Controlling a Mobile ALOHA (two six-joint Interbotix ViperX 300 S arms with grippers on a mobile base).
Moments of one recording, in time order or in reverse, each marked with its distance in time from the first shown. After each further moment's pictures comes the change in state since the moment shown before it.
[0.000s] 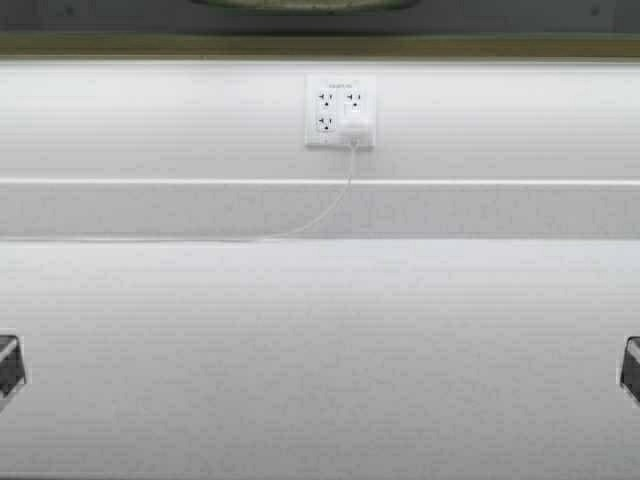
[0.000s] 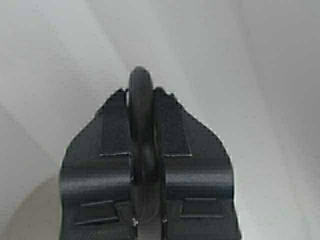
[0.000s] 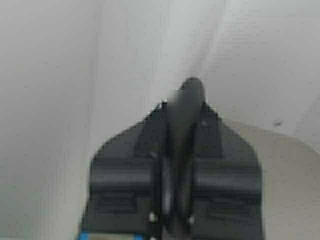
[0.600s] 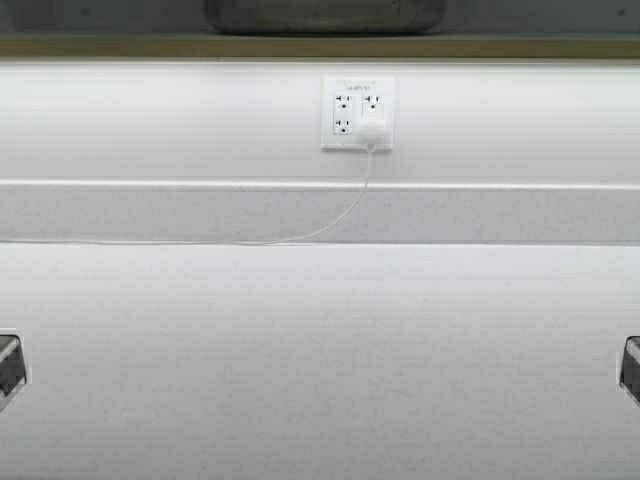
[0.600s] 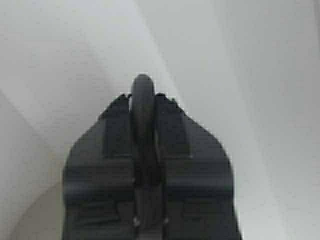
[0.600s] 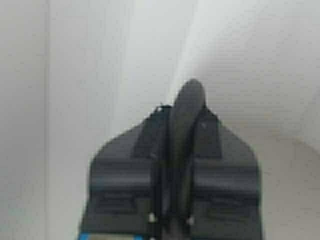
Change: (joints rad) left arm 0.000 0.178 -0.132 -0.002 -0.003 -0.035; right arm -0.061 0.098 -0.061 -0.008 0.000 0.009
